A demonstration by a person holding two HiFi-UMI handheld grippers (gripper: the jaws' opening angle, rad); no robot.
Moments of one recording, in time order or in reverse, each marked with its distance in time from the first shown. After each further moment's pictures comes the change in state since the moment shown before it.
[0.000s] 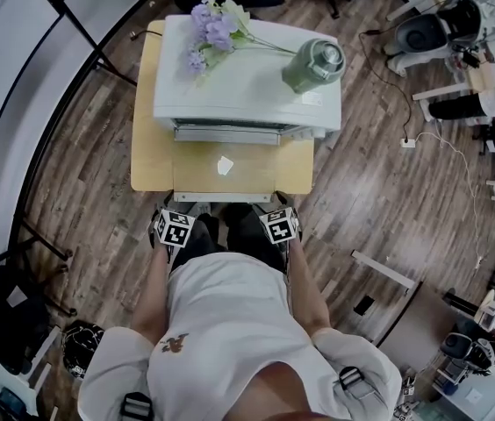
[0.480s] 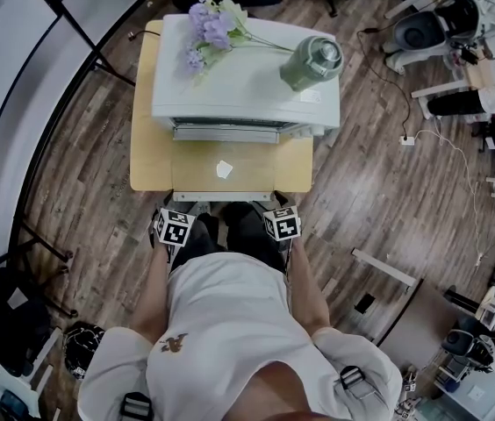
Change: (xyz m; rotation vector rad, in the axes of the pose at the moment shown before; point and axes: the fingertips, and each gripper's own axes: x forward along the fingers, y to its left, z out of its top) left arm -0.005 -0.004 0.003 -0.027 0.002 -0.022; right arm -0.008 -0.001 0.007 0.165 -0.069 0.058
